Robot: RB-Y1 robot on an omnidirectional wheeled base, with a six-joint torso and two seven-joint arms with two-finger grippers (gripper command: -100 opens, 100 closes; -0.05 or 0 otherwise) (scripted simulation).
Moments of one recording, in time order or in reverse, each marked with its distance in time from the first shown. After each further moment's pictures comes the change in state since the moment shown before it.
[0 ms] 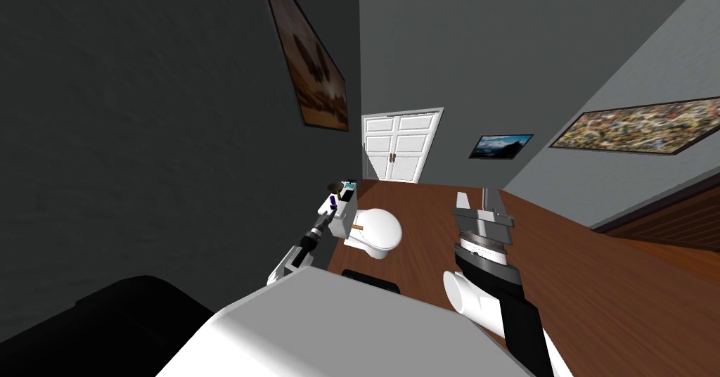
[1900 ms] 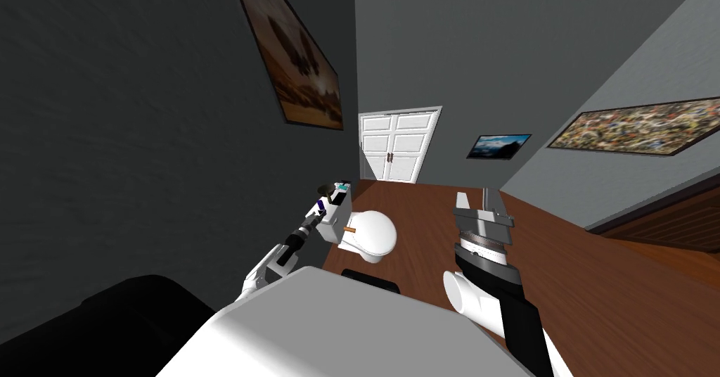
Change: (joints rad) left arm 0.058 0.170 0.046 -0.050 -0.042 0.160 0.017; right arm 0.000 0.000 0.000 0.000 0.000 0.000 0.000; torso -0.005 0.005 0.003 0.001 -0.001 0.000
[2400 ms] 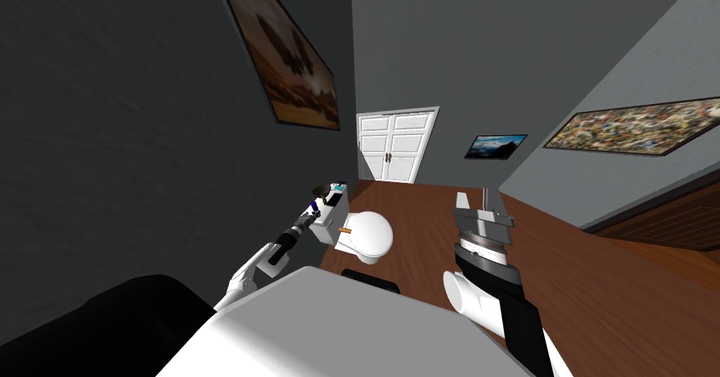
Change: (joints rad) left arm 0.043 0.096 0.022 -0.039 -0.014 0.091 0.029; right arm 0.000 0.000 0.000 0.000 0.000 0.000 0.000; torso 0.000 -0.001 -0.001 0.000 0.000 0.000
